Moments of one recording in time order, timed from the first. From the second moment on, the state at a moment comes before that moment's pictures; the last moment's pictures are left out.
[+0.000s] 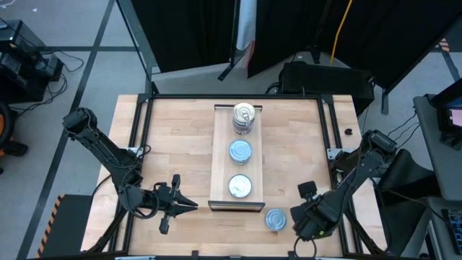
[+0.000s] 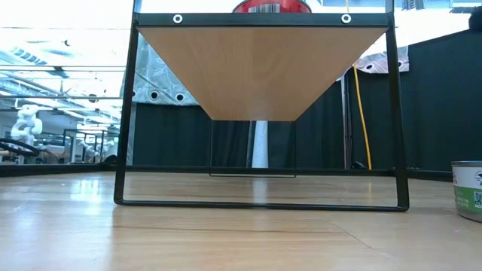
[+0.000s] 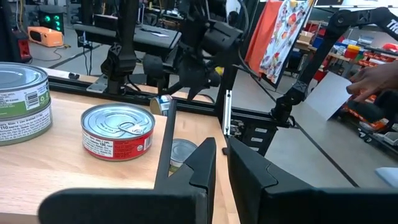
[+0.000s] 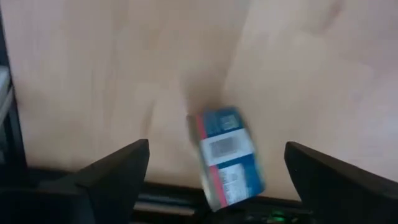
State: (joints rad) left arm -0.84 1.24 0.65 0.52 -0.68 -0.30; right arm 0.82 1.66 1.28 -1.32 -0.05 0.59
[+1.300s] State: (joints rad) left arm -0.84 1.20 0.65 0.52 -0.77 -0.20; right arm 0.79 1.66 1.10 -1.15 -0.11 0.59
